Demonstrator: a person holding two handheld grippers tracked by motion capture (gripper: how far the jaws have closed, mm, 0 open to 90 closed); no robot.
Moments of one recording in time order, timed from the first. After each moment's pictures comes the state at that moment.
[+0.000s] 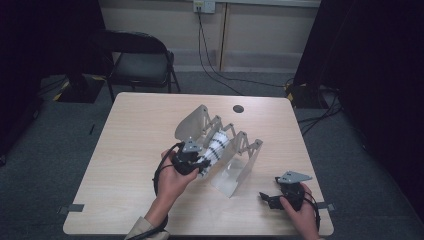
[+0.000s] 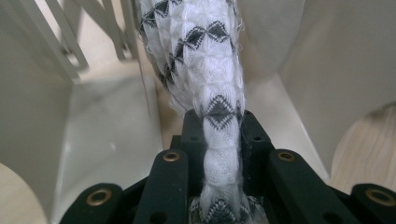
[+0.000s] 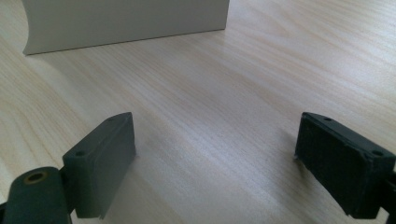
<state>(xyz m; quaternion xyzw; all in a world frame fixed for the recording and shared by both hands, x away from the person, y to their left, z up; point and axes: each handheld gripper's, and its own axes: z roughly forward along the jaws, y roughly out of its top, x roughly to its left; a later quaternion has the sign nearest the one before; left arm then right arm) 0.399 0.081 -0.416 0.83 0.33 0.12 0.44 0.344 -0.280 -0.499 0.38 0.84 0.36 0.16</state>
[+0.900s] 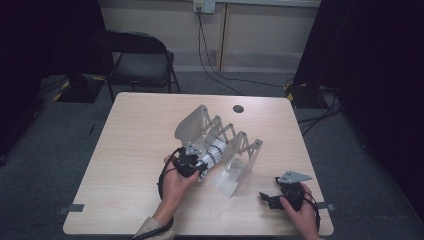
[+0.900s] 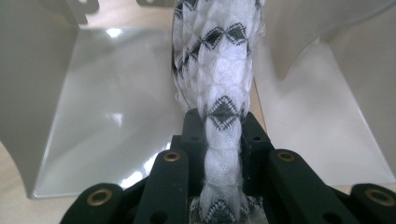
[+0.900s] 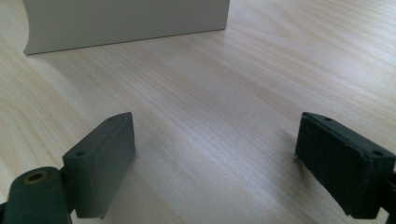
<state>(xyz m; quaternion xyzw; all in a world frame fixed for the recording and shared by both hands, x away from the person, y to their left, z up) 0.406 0.079 -0.474 0.83 0.39 0.11 0.39 0.344 -0.280 -0.499 0.38 0.84 0.36 0.16</state>
